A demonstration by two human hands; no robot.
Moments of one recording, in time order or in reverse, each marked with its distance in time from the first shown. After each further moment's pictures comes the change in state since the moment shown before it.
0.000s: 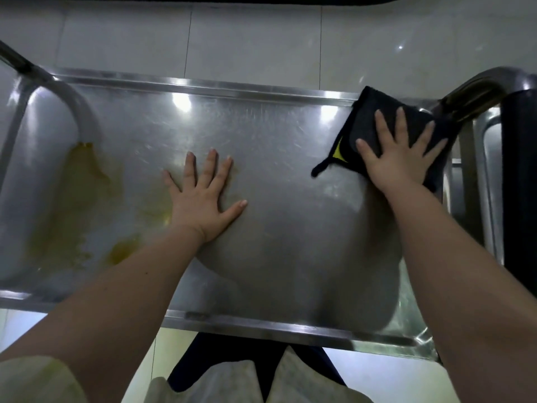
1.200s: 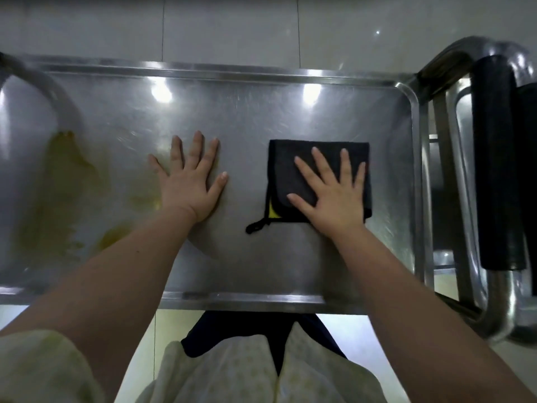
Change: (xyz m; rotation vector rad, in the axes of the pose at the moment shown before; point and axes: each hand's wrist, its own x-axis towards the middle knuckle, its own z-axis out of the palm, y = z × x) left_hand 0.007 -0.001 0.000 -0.036 -0.007 -0.003; right_hand -0.129 -0.037 0.034 -0.085 -0.006 -0.355
